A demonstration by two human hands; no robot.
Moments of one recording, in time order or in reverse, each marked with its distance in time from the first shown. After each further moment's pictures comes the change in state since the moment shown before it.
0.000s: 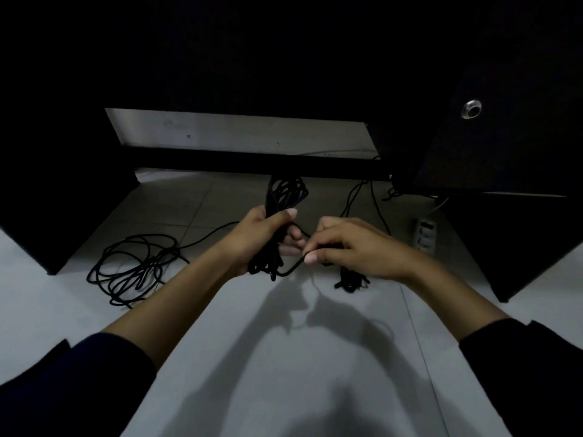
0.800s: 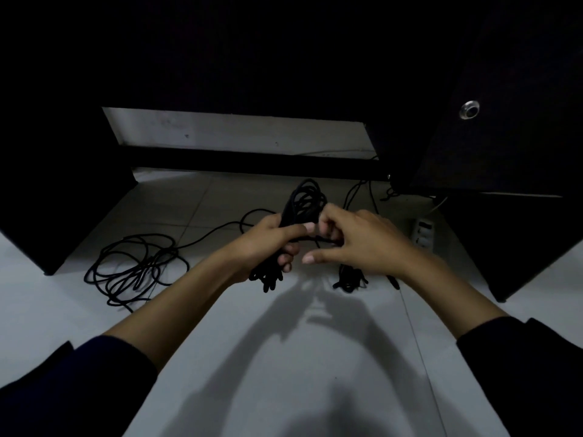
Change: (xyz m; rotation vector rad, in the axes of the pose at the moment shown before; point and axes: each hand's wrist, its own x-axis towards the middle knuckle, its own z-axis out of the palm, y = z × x) left_hand -0.007 0.001 0.009 0.172 -0.145 -0.035; right_hand -0.004 -0.004 -0.005 -0.299 0.183 0.226
